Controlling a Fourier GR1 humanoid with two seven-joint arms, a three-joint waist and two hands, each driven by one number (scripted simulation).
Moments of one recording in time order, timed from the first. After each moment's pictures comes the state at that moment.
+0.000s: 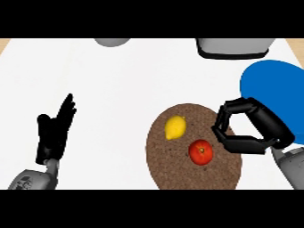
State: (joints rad) left arm -0.10 0.28 -0.20 -1.41 0.13 0.32 0.16; right arm -0.28 -0.52 0.35 -1.53 -0.06 0.10 -0.31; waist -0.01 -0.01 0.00
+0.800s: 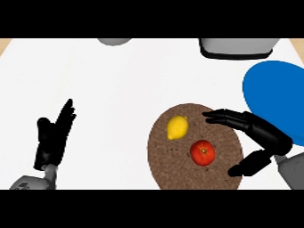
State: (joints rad) left arm -0.06 0.28 -0.20 -1.43 0.12 0.30 0.20; right arm -0.27 -0.59 0.43 -1.40 0.16 0.22 -0.60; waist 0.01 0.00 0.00
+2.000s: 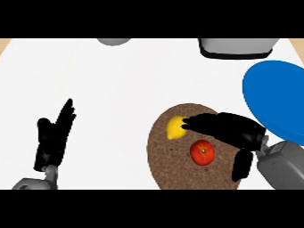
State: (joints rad) left arm -0.04 0.23 -0.15 -1.48 0.05 0.27 0.23; right arm -0.38 -0.52 0.50 -1.53 0.53 0.59 -0.18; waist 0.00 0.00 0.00
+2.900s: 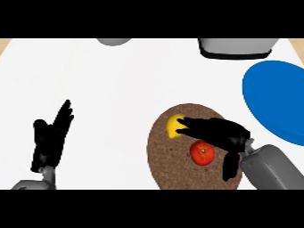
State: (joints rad) left arm -0.02 0.18 -0.08 -1.48 0.00 0.20 0.23; right arm -0.33 -0.36 0.44 -1.39 0.80 0.60 -0.31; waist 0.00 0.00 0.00
